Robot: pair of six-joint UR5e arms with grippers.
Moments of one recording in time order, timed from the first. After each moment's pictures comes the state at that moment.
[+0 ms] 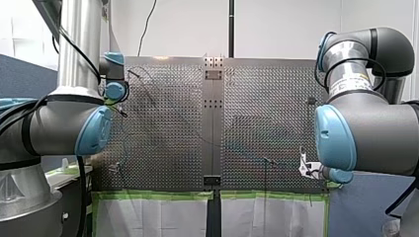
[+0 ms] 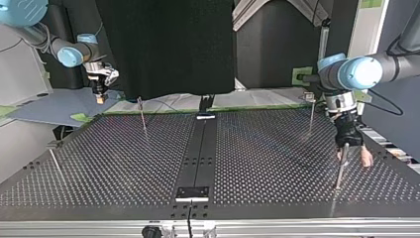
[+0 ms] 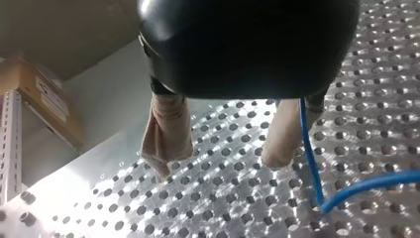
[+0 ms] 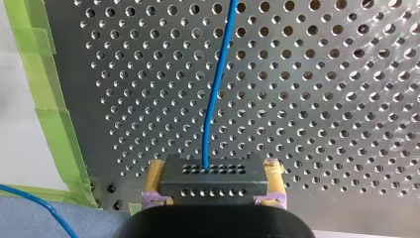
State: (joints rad) left arm 0.19 -1.70 -1.91 -2.41 -1.65 -2.63; right arm 1.52 -0.62 1.65 -0.86 1.20 1.55
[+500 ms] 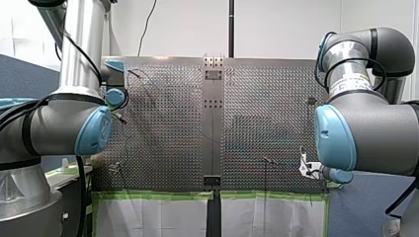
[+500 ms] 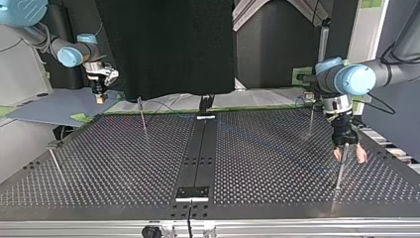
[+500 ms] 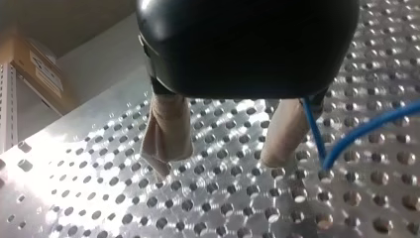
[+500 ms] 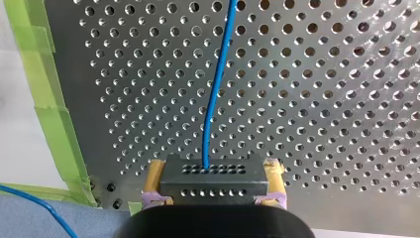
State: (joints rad) left arm 0.19 -1.77 -1.90 -2.41 -1.66 -2.63; right arm 1.51 -0.61 1.65 -0.86 1.20 1.55
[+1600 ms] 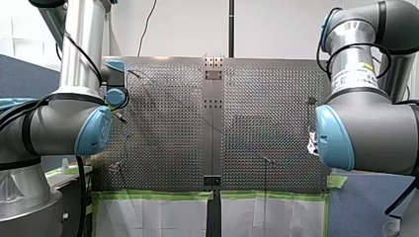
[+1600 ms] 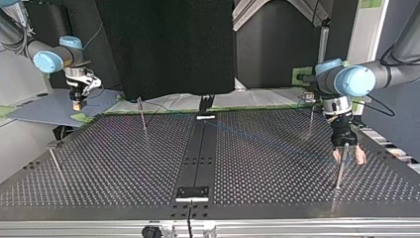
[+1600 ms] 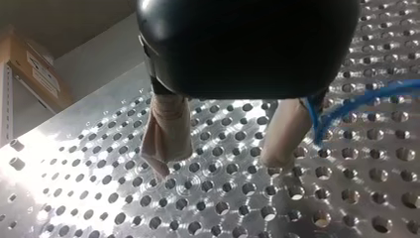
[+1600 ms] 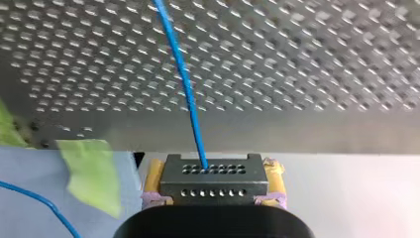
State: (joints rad) left arm 0.19 -1.78 -1.89 -2.41 -1.65 -2.62; right arm 1.48 -0.79 1.64 -0.69 1.33 1.63
